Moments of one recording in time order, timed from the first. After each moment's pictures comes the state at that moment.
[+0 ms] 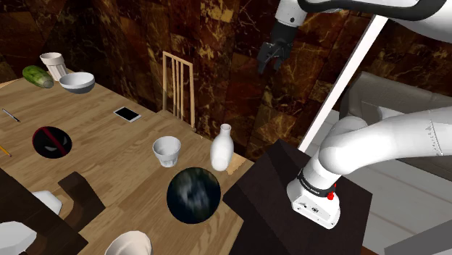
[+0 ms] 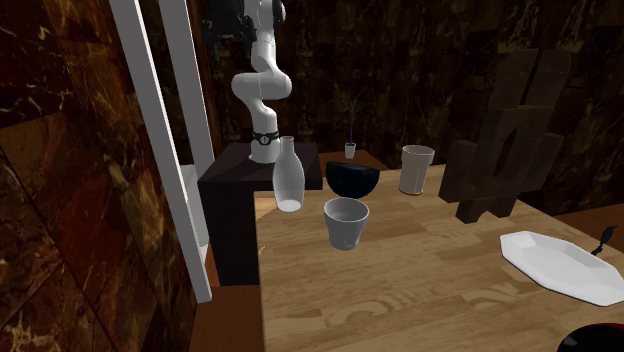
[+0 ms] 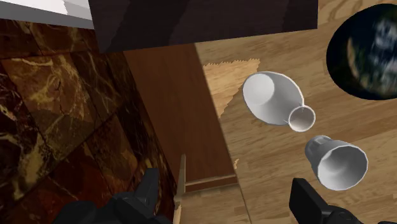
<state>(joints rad) -0.01 -0.76 -0.07 -2.35 -0.01 1.68 0.12</state>
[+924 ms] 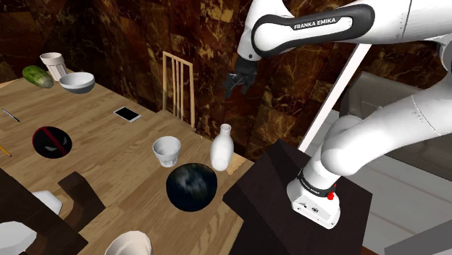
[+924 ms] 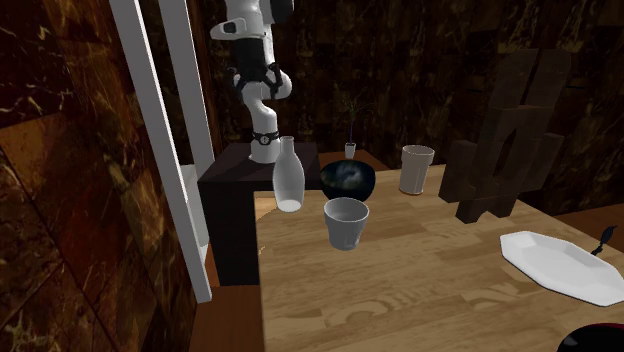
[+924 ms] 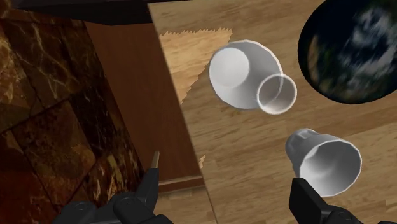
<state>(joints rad) 0.07 -0.52 0.01 -2.49 0.08 2.07 0.18</state>
